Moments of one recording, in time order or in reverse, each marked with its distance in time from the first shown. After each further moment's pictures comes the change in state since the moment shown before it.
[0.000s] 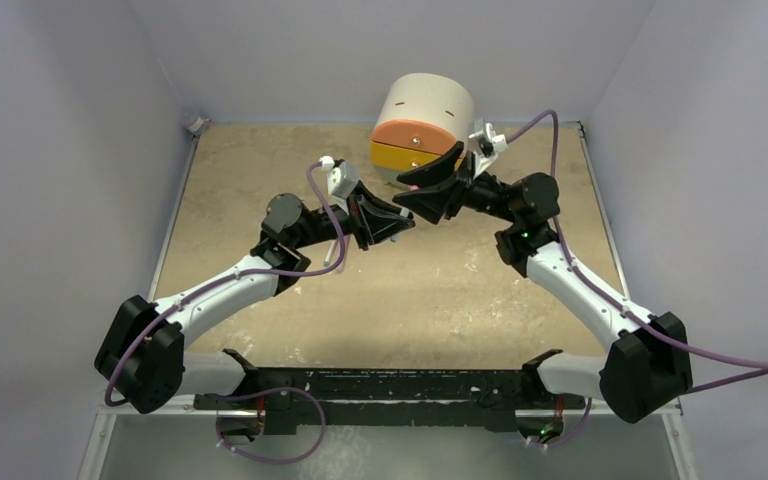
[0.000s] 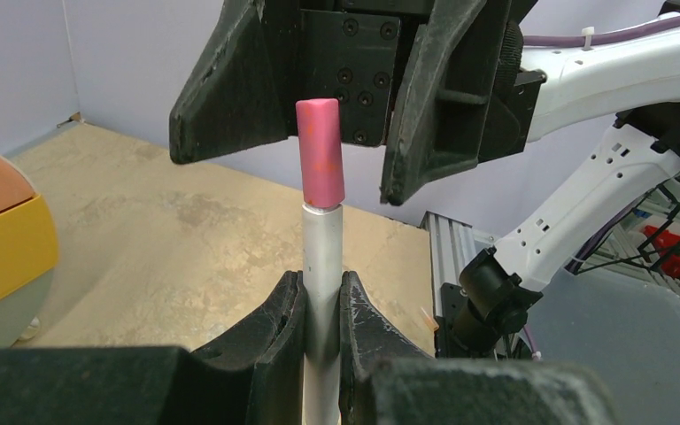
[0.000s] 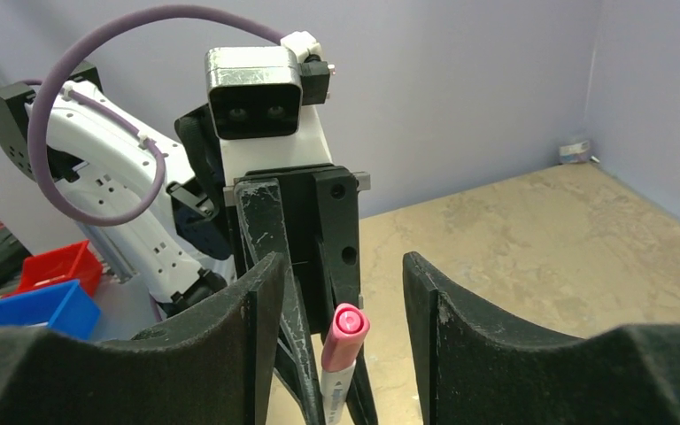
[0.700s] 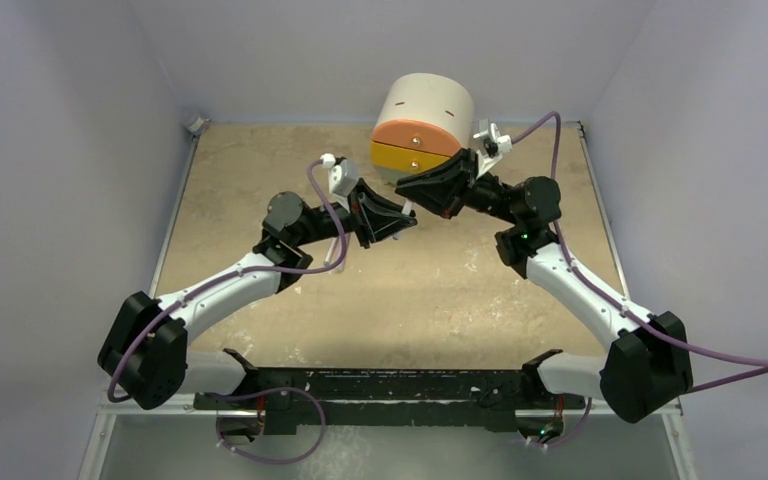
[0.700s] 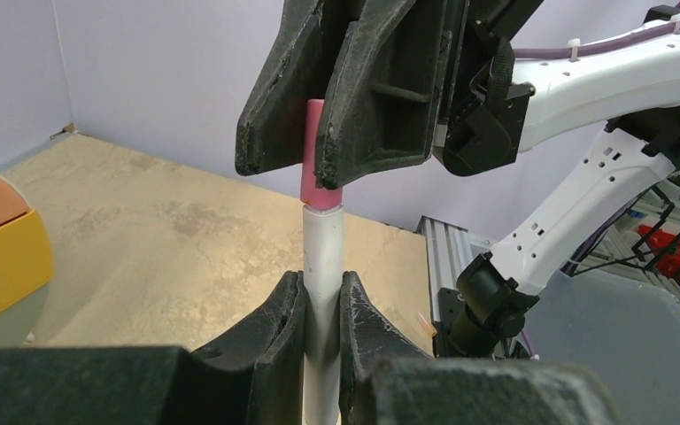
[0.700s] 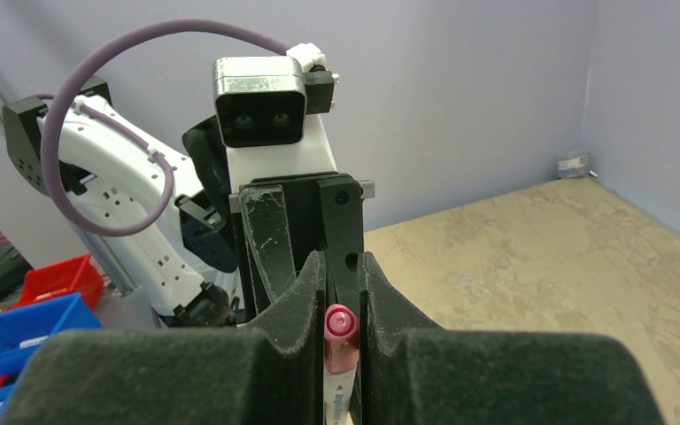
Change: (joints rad) left arm 0.000 0.011 0.009 0.027 0.006 -0.013; right arm 0.016 0.004 -0.008 0.032 0.008 0.026
